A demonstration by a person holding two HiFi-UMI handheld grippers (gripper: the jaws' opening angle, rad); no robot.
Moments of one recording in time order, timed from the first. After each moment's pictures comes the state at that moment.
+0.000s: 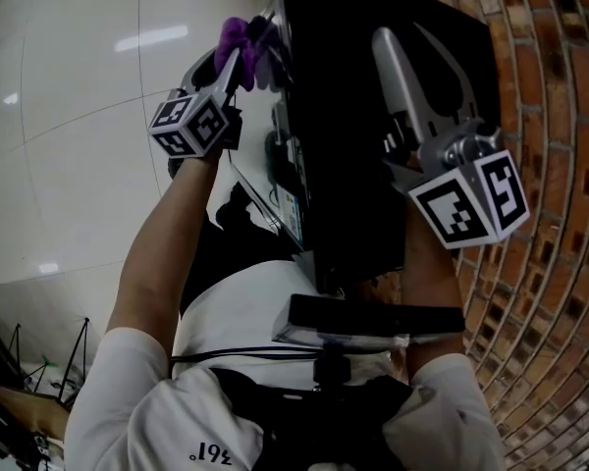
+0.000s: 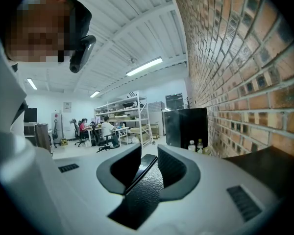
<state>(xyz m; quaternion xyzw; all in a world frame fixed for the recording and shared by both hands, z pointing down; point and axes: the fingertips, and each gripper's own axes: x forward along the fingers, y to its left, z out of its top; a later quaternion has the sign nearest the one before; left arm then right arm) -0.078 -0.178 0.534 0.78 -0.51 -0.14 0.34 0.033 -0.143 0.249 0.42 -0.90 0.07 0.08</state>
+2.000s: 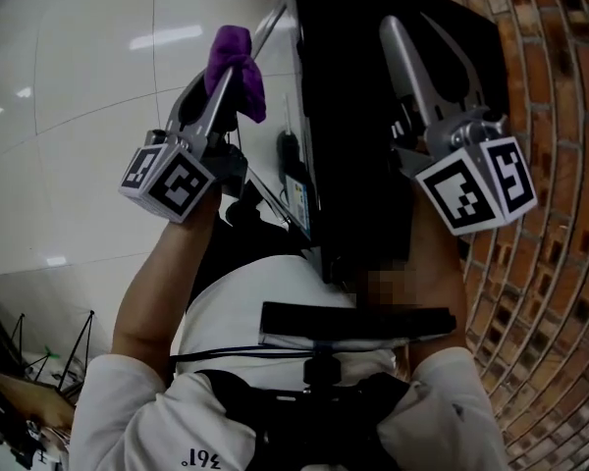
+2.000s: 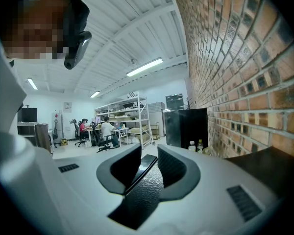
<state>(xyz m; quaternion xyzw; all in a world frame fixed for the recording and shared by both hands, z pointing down) -0.105 -0.101 0.415 0.76 -0.48 -0.23 0.37 0.034 -0.141 0.248 0.42 -0.90 0.07 0.08</state>
